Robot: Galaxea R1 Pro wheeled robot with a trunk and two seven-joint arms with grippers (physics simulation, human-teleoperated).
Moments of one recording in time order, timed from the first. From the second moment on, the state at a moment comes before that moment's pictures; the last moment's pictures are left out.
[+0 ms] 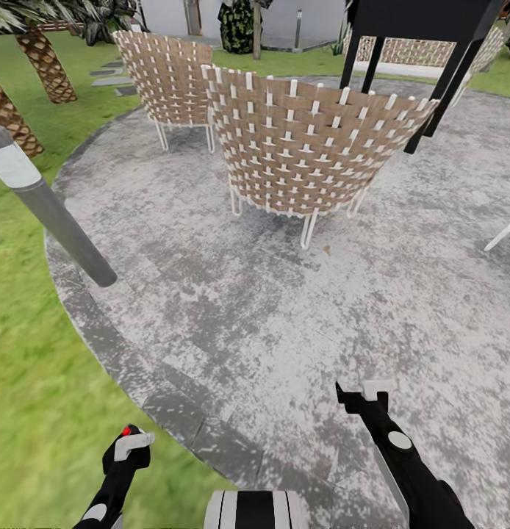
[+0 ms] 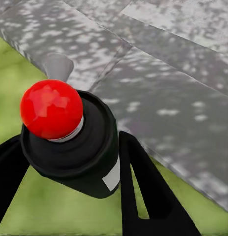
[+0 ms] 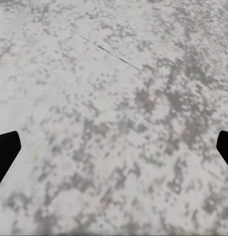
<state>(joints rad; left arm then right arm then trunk) -0.43 0.09 0.03 -0.33 0.08 -0.56 0.04 -0.39 -0.08 -0.01 -0.93 0.01 -0.01 0.00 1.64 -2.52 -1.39</state>
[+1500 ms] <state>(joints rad) -0.43 0.09 0.04 -0.33 0.08 -0.55 0.04 -0.39 -0.07 -0.01 -0.92 0.01 -0.01 0.00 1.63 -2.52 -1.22</state>
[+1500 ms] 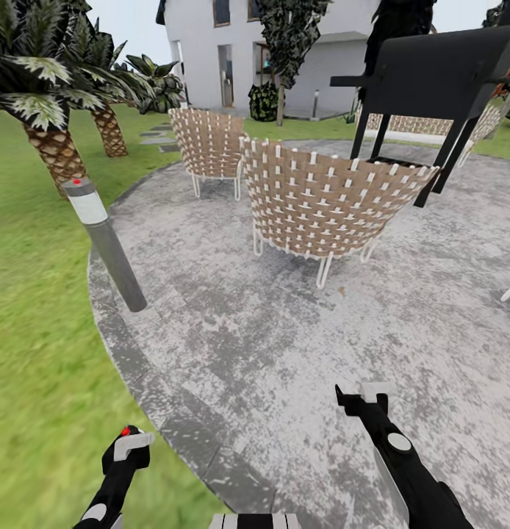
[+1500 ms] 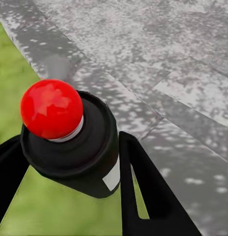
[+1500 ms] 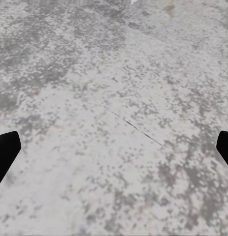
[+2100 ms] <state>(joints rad) -0.43 0.09 0.04 -0.33 0.08 -0.55 0.04 -0.39 -0.07 -0.01 -0.92 0.01 -0.01 0.00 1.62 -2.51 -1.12</state>
